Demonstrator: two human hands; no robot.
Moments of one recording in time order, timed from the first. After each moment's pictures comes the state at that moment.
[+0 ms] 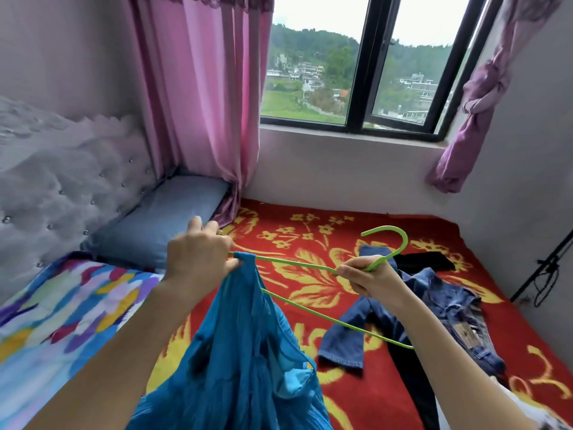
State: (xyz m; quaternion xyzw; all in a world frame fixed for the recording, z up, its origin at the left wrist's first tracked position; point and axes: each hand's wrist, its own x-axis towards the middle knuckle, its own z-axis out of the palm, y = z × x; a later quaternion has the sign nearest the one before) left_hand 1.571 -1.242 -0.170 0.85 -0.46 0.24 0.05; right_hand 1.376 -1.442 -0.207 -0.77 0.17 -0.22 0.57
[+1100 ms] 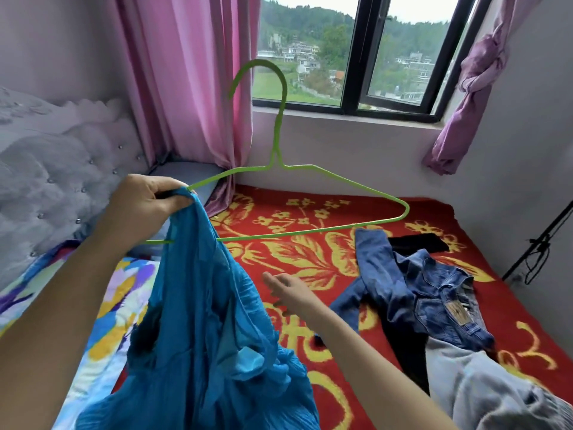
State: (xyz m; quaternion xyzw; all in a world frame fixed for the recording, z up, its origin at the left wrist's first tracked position) left_hand 1.606 -1.211 -0.134 0.76 -0.45 0.07 0.46; right_hand 1.442 -1.369 -0.269 -0.78 0.32 -0.01 0.54
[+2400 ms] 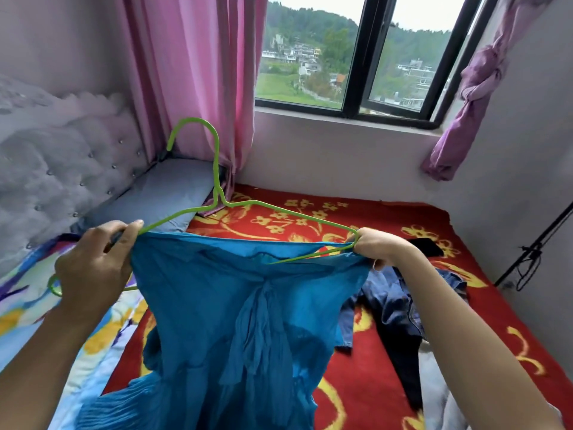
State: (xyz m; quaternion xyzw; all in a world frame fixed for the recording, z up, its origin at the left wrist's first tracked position) left_hand 1.626 -1.147 -0.217 0.83 -0.35 0.19 0.39; right_hand 1.393 -1.470 -0.174 -0.86 0.41 0.07 0.29
